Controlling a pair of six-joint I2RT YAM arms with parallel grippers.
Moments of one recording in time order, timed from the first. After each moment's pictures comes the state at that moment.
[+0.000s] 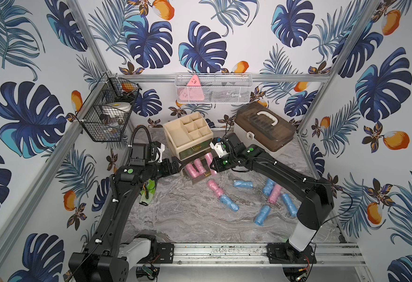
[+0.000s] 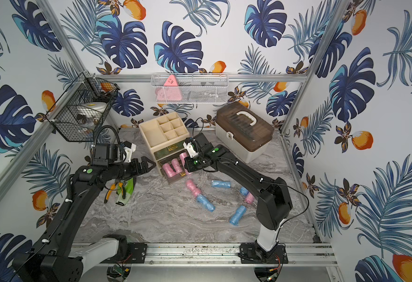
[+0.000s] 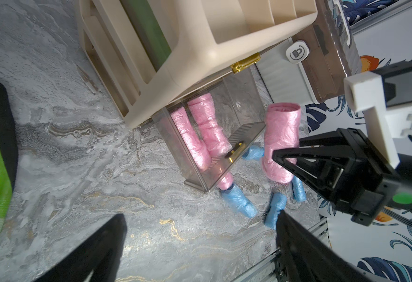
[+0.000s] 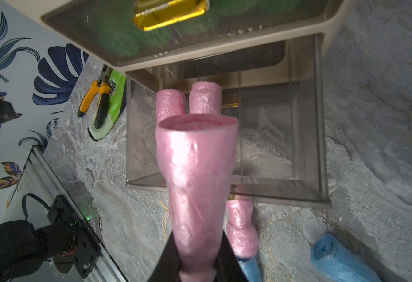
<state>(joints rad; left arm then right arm) -0.01 1.11 1.14 -0.85 0.46 -0.40 0.73 1.79 1.62 -0.73 -0.21 0.30</state>
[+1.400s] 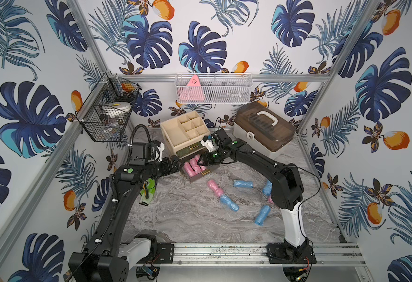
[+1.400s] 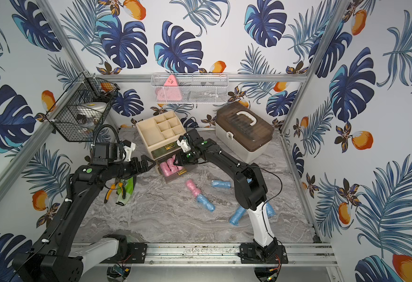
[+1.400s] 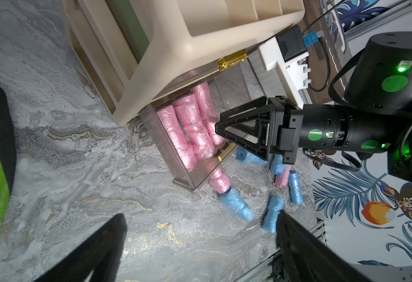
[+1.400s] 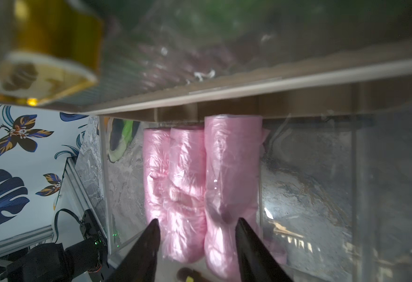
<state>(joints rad) -0.01 1.12 1.14 -0.84 0.46 -0.42 0.68 2.12 1.87 -0.69 -0.43 0.35</state>
